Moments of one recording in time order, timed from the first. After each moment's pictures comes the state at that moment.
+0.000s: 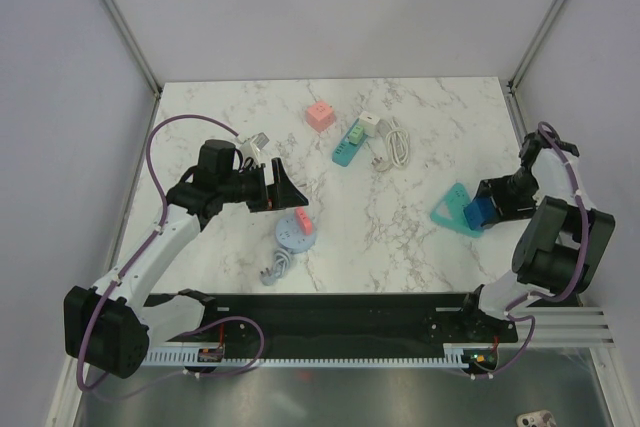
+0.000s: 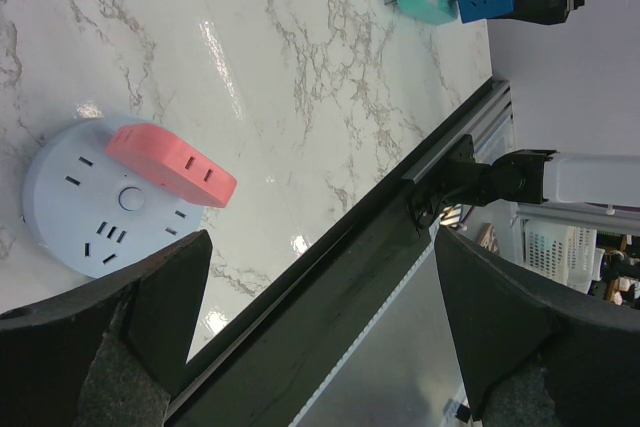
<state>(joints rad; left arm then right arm) -0.34 1.11 0.86 -0.44 0.65 -0.51 -0.38 1.59 1.17 -1.13 -0.07 1.04</state>
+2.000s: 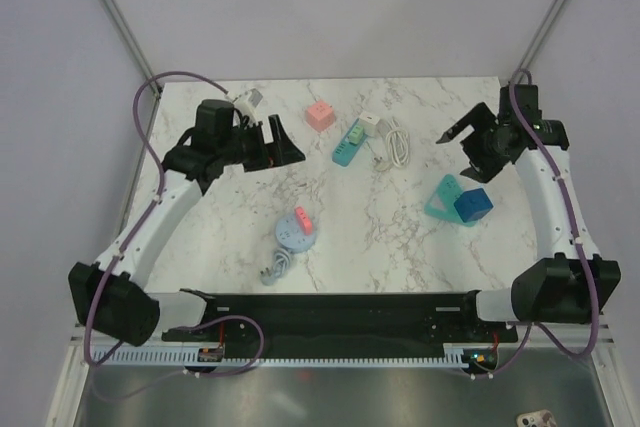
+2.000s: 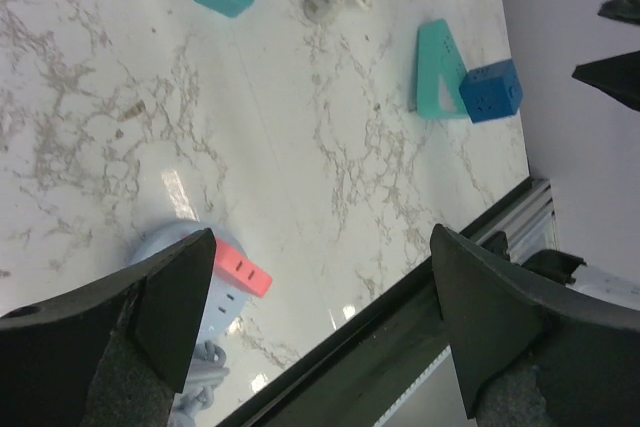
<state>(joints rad) -0.32 1.21 1.14 -0.53 0.46 -0.48 -0.12 1.37 1.37 -1.02 -0.21 0.88</state>
